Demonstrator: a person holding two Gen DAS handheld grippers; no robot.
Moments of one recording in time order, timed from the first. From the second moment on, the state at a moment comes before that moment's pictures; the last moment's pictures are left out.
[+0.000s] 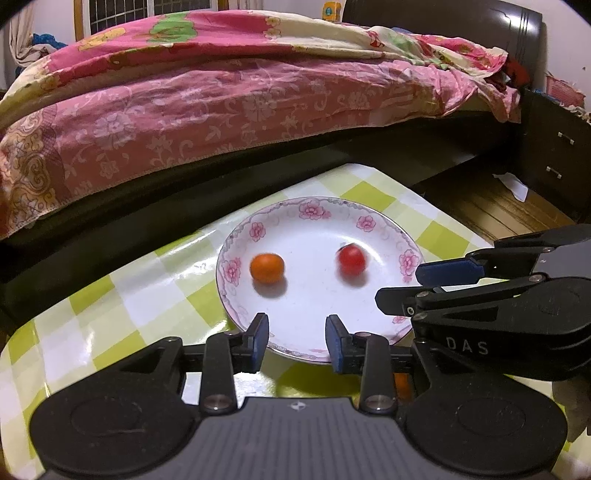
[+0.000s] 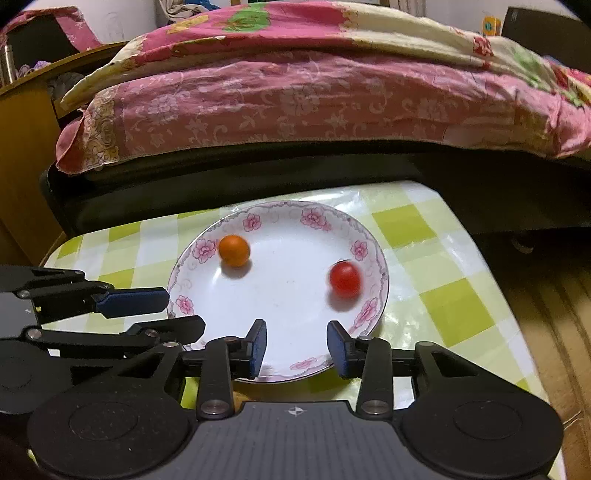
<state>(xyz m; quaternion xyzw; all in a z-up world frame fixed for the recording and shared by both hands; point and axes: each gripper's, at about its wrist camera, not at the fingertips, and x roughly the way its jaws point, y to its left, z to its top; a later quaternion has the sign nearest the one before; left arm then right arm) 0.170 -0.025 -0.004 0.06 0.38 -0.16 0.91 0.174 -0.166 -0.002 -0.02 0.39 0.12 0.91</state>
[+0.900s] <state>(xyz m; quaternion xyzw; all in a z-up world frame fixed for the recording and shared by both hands) 0.146 -0.026 0.003 0.09 0.37 -0.18 0.91 0.154 -0.160 0.007 -0.05 0.38 0.12 0.92</state>
